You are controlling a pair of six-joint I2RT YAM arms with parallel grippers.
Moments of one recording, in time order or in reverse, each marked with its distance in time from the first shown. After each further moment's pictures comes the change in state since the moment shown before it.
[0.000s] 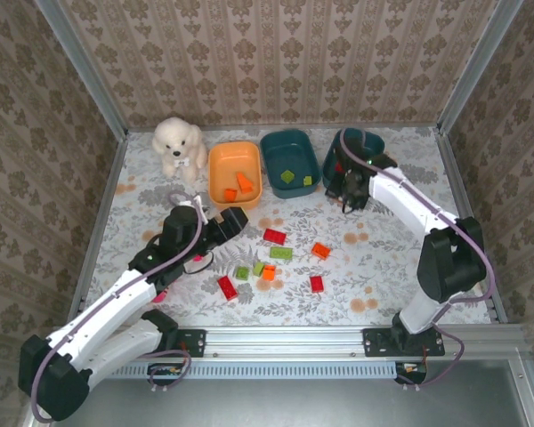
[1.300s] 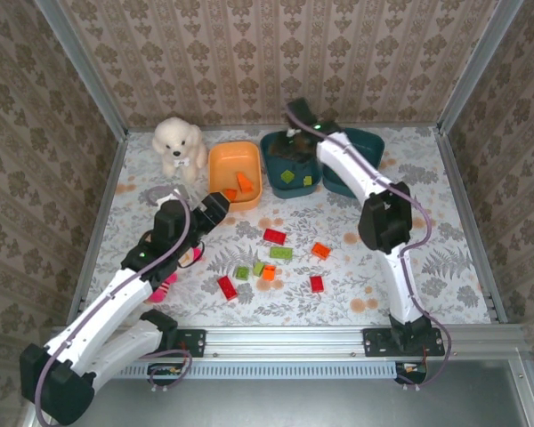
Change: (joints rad) left arm 0.078 -0.038 0.051 -0.090 -0.208 -0.042; right arm 0.169 0.592 0.784 0.035 -0.156 -0.196
